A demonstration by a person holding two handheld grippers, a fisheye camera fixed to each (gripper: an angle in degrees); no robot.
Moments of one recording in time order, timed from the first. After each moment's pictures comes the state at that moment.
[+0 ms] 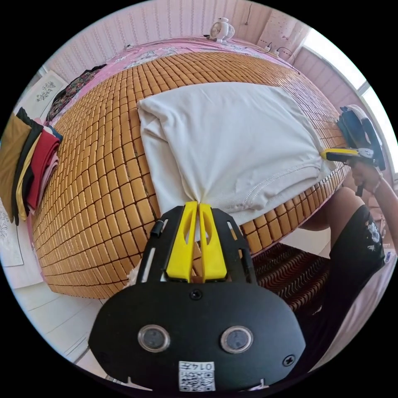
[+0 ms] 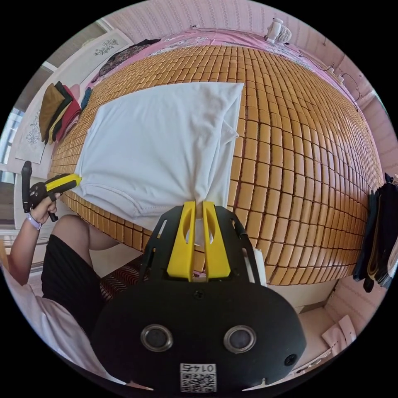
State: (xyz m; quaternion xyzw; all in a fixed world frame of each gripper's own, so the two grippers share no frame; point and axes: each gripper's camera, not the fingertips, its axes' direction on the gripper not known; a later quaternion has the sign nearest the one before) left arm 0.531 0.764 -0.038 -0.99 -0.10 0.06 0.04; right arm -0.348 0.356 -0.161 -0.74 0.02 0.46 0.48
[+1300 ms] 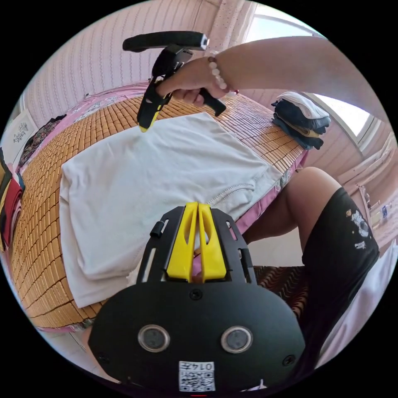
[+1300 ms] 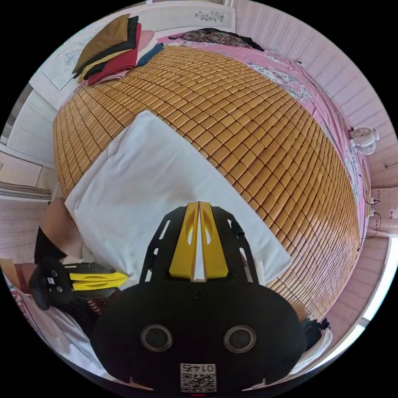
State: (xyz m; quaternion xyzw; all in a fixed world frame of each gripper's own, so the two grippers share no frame) left arm 0.716 0.693 -0.063 -0.98 0.01 -0.03 0.21; right arm -0.370 0.400 0.103 -0.77 -0.16 0.25 0.57
